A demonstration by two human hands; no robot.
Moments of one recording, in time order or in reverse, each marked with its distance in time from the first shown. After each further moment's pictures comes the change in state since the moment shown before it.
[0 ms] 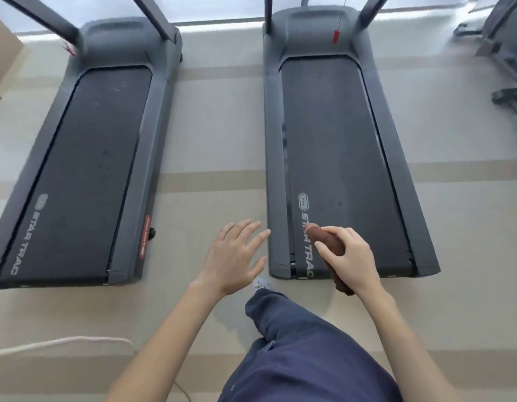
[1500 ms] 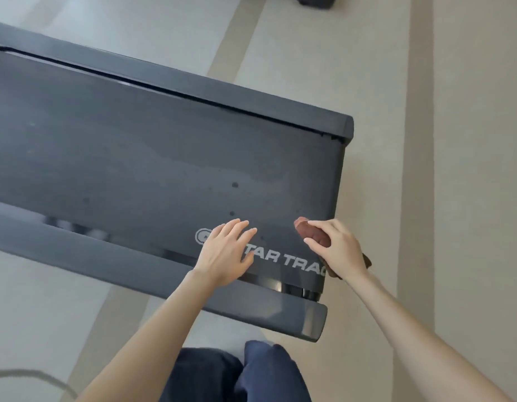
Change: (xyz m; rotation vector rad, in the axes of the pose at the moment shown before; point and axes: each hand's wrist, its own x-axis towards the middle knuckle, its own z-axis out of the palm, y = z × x) left_hand 0.462 -0.085 0.408 0.087 -0.396 1.207; right_hand 0.185 0.312 0.274 -0.073 0.733 0.931
